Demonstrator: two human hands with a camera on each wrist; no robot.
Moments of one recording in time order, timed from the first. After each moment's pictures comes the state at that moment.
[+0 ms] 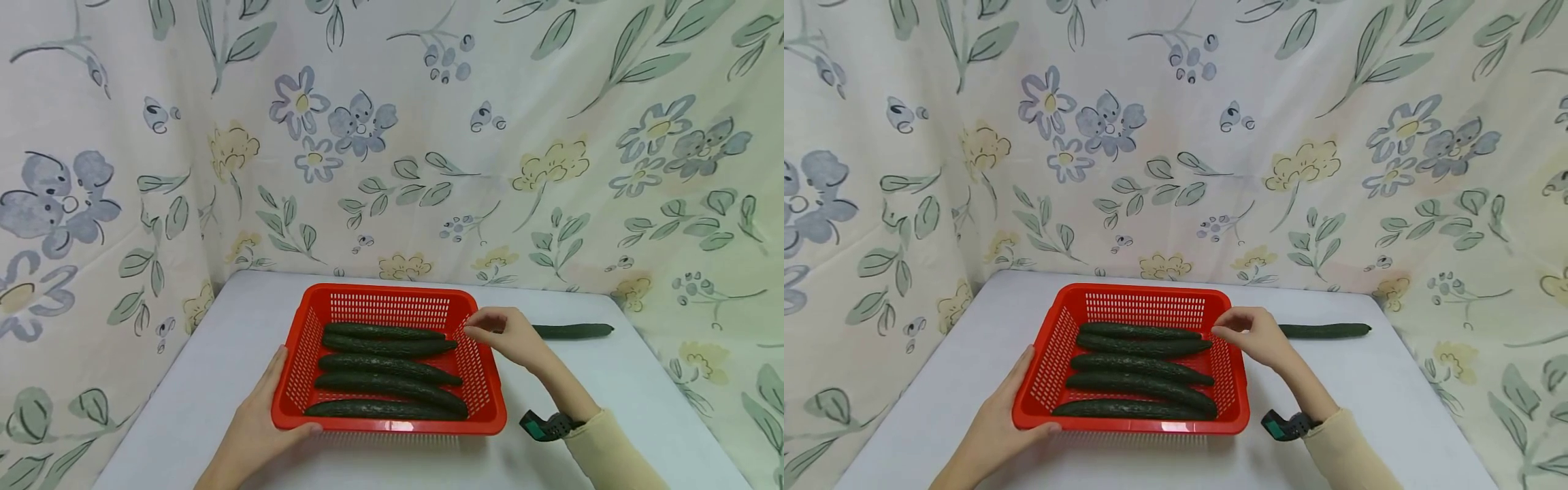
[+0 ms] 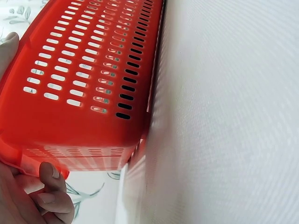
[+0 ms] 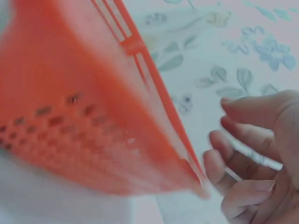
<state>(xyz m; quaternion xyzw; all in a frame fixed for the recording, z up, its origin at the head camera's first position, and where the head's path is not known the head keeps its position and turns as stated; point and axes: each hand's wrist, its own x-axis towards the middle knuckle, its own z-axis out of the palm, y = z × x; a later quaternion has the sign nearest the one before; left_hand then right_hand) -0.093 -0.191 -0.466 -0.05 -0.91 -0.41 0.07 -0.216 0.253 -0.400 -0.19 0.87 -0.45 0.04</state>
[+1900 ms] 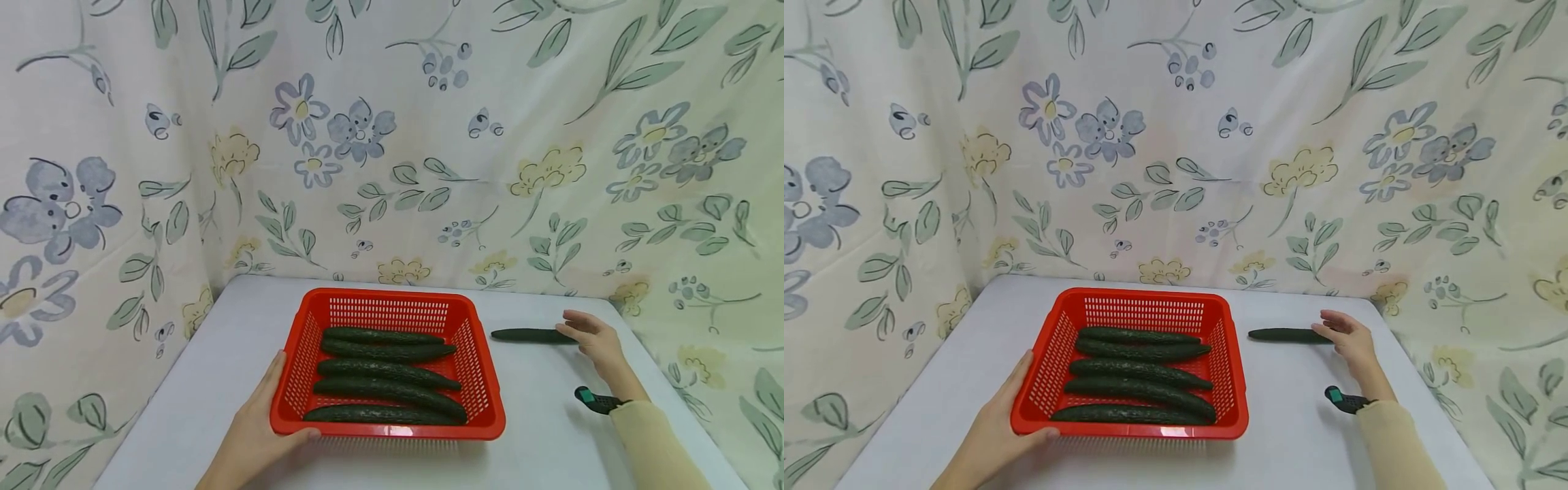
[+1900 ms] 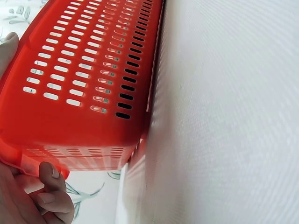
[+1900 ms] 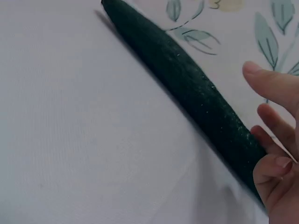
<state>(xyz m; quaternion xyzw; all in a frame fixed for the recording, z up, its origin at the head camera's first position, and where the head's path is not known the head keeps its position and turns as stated) -0.092 -0.189 -0.463 -0.03 -0.91 -0.41 0.04 -0.258 0.446 -0.481 0.10 0.85 -0.52 -0.01</state>
